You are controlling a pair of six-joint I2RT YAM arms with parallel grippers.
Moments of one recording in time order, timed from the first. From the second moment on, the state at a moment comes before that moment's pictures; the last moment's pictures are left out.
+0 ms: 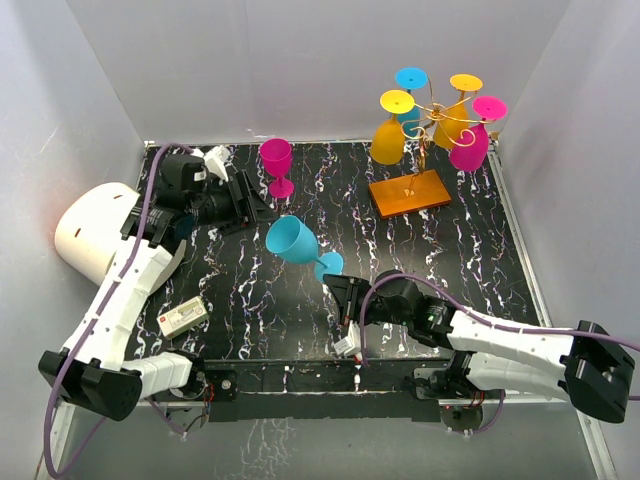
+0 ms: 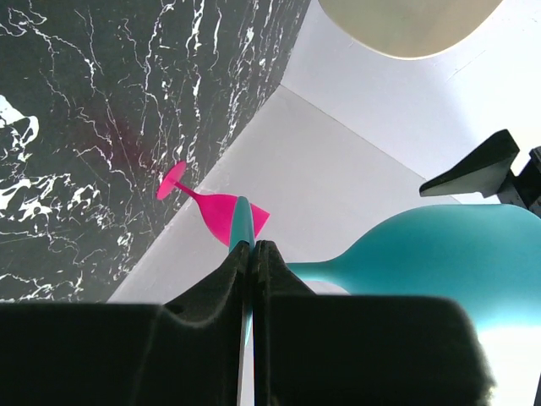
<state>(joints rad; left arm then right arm) -0.32 1.19 1.35 -0.82 0.40 -0.61 1.01 0.98 0.44 0.15 -0.18 -2.05</state>
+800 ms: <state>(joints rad) -0.32 1.22 1.26 -0.81 0.54 -0.55 1.01 1.01 0.44 0.23 -0.16 -1.93</state>
